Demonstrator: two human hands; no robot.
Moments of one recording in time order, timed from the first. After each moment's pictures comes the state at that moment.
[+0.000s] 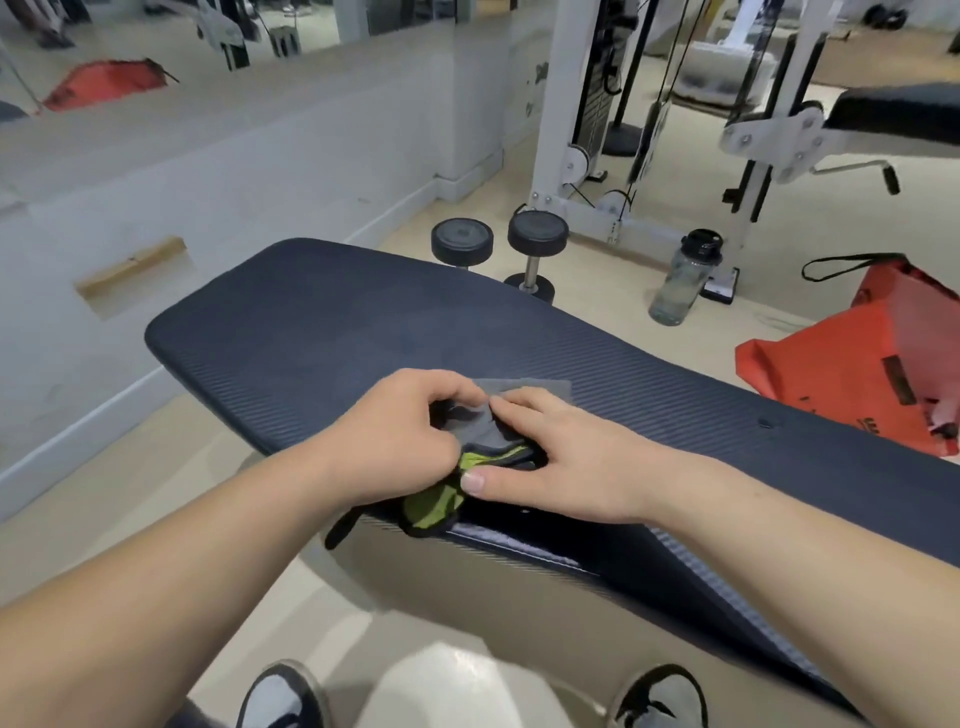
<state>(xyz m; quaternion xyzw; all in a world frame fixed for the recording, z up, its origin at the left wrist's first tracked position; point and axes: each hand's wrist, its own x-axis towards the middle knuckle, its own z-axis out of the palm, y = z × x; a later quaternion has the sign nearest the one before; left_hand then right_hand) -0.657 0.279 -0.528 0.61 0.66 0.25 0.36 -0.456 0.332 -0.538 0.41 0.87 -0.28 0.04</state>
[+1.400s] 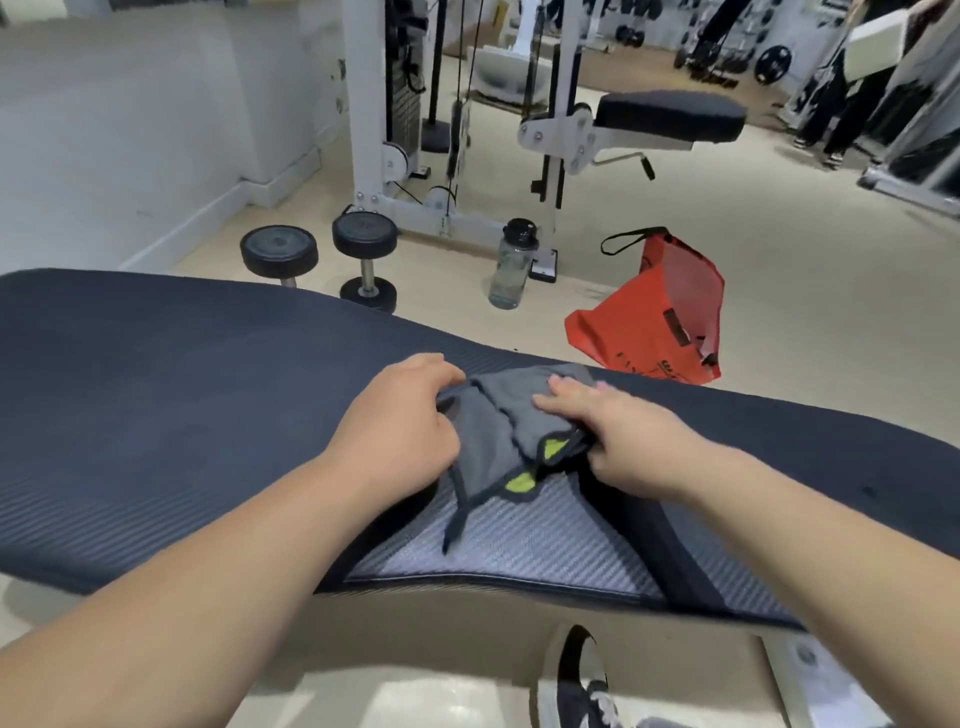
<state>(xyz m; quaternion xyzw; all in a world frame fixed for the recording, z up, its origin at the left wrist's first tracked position) -0.539 0.334 -0.539 0.74 0.58 0.25 0.22 -0.300 0.330 -0.527 0.60 0.78 -0.14 0.07</state>
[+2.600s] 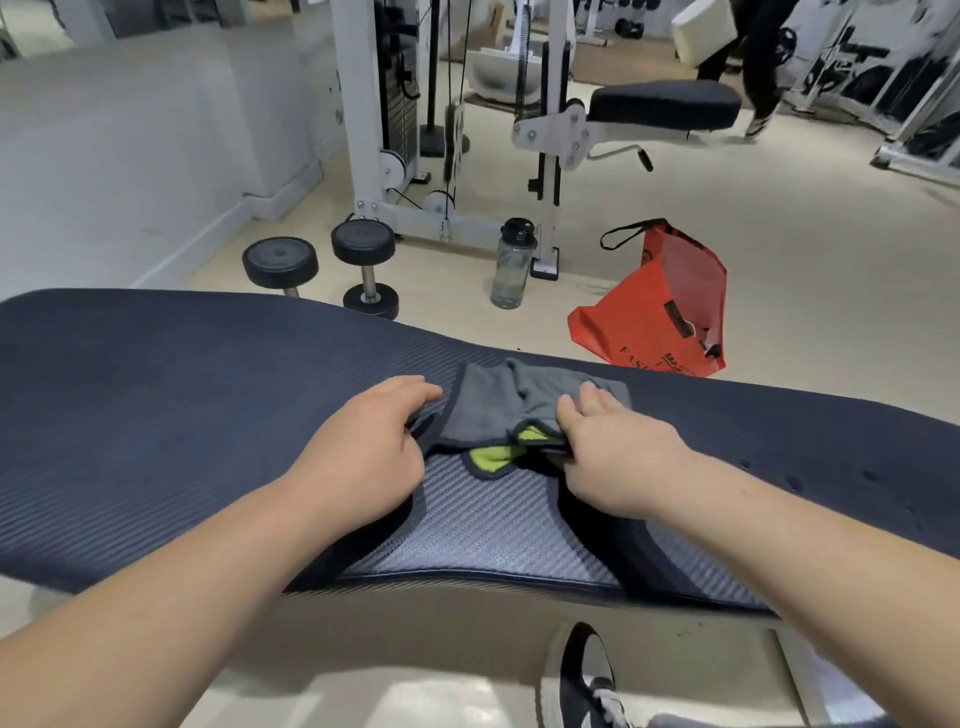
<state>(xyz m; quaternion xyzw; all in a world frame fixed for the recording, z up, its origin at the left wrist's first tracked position) -0.550 0.320 -0.549 0.77 0.57 0.21 0.20 -0.318 0.308 -0.521 0.67 0.71 -0.11 0.19</state>
